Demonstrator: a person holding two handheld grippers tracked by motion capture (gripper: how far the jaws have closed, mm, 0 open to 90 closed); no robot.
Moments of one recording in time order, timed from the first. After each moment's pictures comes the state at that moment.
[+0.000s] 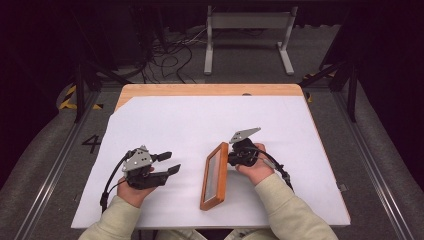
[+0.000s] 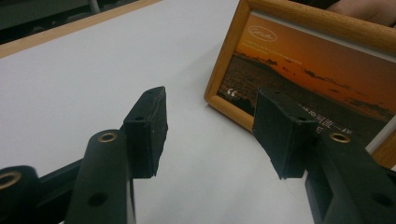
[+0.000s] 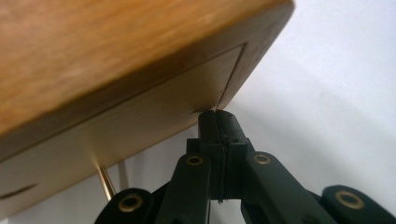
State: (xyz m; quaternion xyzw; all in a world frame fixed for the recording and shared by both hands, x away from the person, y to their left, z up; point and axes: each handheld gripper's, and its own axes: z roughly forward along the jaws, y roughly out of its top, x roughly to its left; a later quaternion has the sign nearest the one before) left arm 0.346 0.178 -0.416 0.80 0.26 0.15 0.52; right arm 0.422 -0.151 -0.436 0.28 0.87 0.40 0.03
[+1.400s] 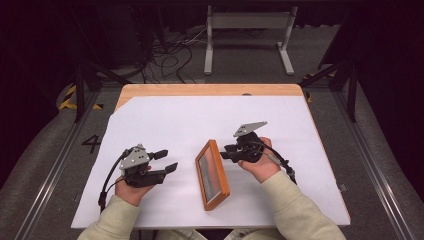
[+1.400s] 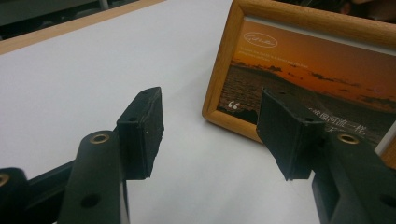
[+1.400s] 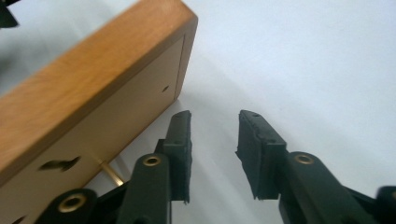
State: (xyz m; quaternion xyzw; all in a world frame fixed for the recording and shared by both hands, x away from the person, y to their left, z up) left arm 0.350 0.186 -0.418 0.80 0.28 0.15 0.51; right arm 0.414 -0.164 -0.401 0.31 0.86 0.40 0.07
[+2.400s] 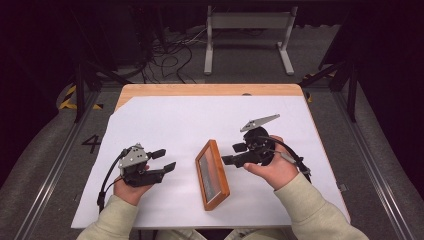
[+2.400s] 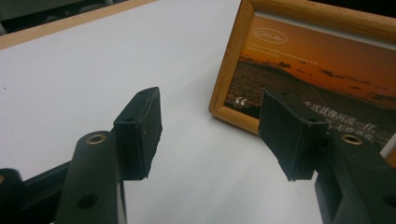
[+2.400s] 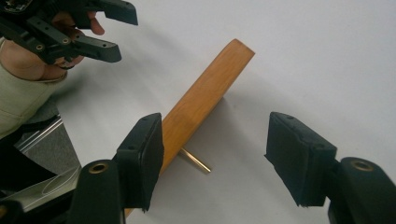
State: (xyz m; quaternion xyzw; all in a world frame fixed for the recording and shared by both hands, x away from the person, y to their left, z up) left arm 0.352 0.189 -0.420 0.80 0.28 0.15 0.51; right arm 0.376 -0.163 -0.337 0.35 0.85 0.38 0.02
